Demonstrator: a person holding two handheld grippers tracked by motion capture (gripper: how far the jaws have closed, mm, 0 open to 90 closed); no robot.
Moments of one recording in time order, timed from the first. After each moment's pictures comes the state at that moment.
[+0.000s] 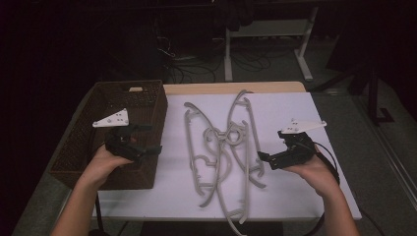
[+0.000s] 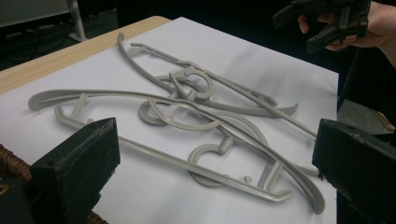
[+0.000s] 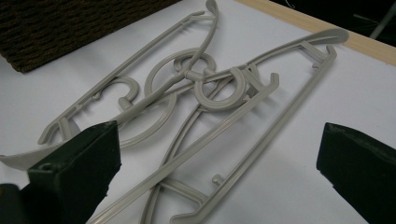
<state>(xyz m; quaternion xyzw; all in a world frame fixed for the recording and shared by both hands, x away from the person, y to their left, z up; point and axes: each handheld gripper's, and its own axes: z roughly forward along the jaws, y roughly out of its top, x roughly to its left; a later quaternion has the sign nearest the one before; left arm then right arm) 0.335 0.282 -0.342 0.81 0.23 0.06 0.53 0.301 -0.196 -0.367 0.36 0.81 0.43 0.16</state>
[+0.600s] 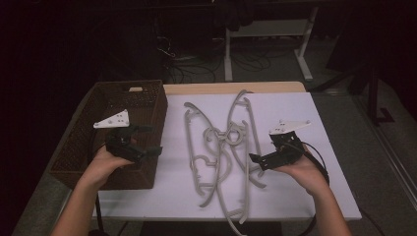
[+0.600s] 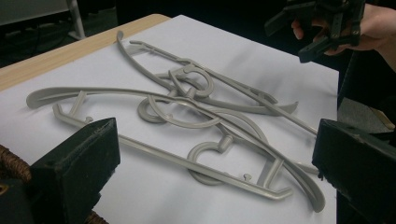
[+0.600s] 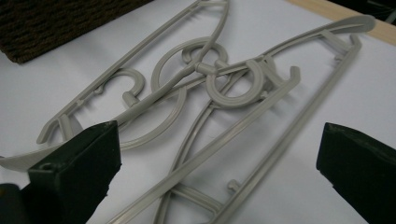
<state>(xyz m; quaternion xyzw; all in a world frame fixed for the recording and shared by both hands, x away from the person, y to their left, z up) 0.333 0.281 -0.343 0.82 0.23 0.06 0.53 0.308 -0.171 -0.376 0.36 0.83 0.40 0.15</state>
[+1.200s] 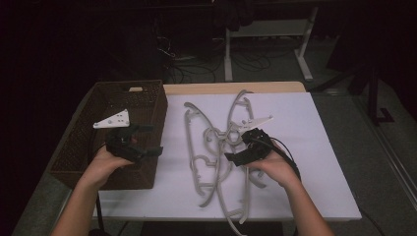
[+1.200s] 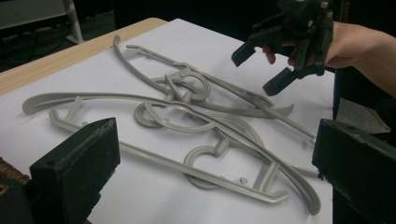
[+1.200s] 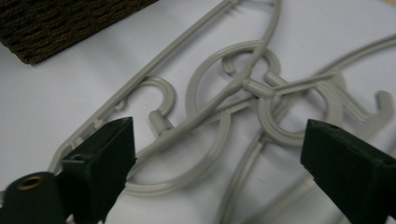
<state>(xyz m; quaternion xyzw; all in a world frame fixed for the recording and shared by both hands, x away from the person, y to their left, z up) 0.331 0.279 -0.341 0.81 0.23 0.06 0.53 0.338 -0.105 -0.391 0.34 0.85 0.38 0.10</state>
